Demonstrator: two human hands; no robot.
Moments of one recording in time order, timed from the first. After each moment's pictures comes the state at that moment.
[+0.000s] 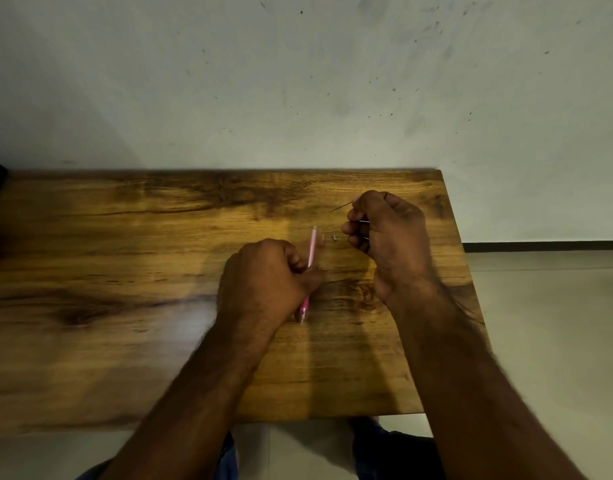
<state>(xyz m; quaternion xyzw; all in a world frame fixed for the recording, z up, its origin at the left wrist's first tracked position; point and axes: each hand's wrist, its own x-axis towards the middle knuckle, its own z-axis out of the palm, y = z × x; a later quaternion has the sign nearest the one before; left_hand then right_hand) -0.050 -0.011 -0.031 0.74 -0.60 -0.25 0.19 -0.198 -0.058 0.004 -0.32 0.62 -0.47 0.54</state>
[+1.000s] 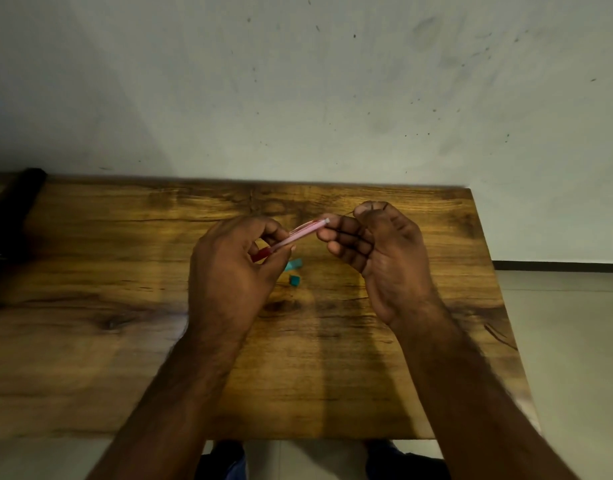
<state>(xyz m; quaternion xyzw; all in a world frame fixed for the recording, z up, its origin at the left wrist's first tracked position) 0.016 -0.012 -0.017 0.67 -0.62 -0.15 0.38 -0.164 -0.054 0.000 -0.29 0.45 -0.51 0.67</state>
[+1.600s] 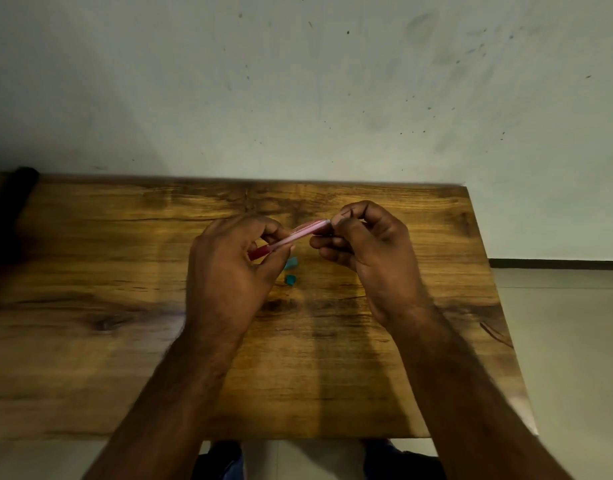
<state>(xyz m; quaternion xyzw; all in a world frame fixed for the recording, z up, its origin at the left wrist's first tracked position) 0.013 -0.013 -0.015 0.67 -0.63 -0.15 0.37 -0.164 -0.052 -0.004 -0.40 0.49 -0.46 0.62</state>
